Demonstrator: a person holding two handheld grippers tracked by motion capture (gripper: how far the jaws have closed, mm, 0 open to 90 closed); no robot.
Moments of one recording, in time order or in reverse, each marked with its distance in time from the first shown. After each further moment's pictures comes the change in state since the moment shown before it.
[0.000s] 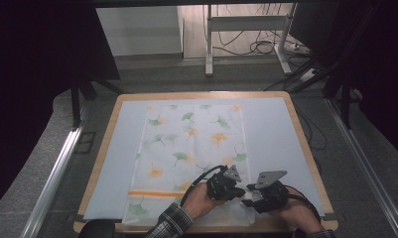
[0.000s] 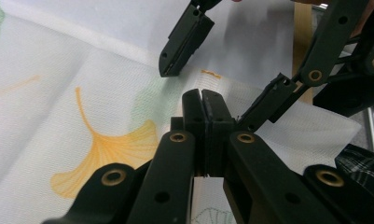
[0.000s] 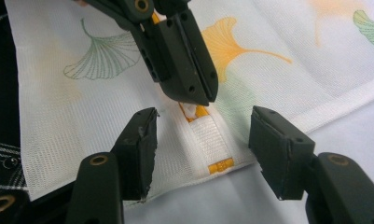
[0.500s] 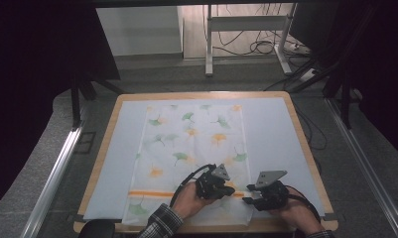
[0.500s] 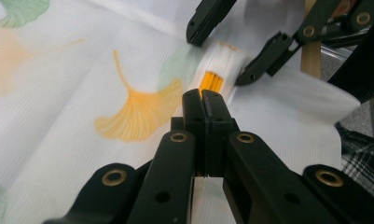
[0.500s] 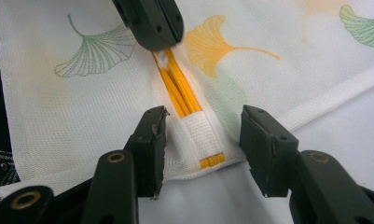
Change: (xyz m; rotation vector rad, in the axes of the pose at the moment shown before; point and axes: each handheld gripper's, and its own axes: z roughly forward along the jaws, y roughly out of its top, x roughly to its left) left arm 0.008 -0.022 -0.026 0.002 0.028 -0.027; right arm 0.000 0.000 -0.001 0.007 -0.033 0.021
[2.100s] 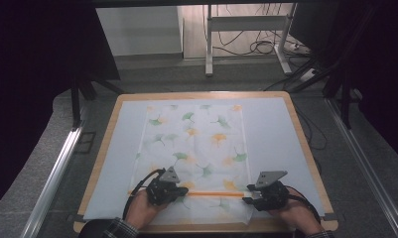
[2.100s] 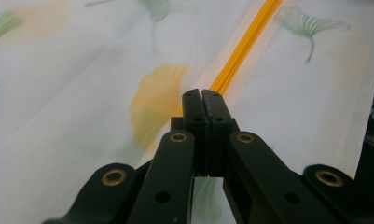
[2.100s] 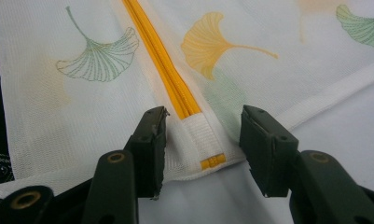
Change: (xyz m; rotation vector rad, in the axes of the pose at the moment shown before) left arm 0.017 -0.099 -0.096 0.016 0.196 -0.151; right arm 0.001 0.000 0.000 -0.004 -0.008 0.012
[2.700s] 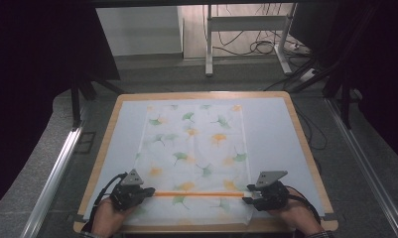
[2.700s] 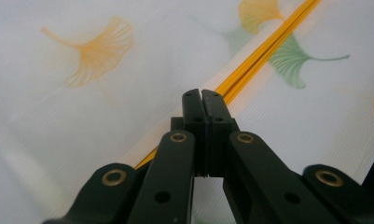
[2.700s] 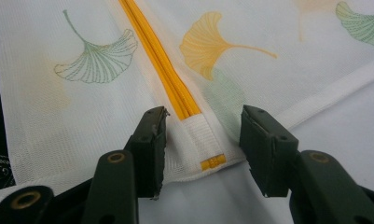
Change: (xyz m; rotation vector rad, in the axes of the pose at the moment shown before) left arm 0.028 -0.062 -0.056 -0.003 0.148 -0.124; right arm 0.000 0.000 0.000 -0.002 -0.002 0.009
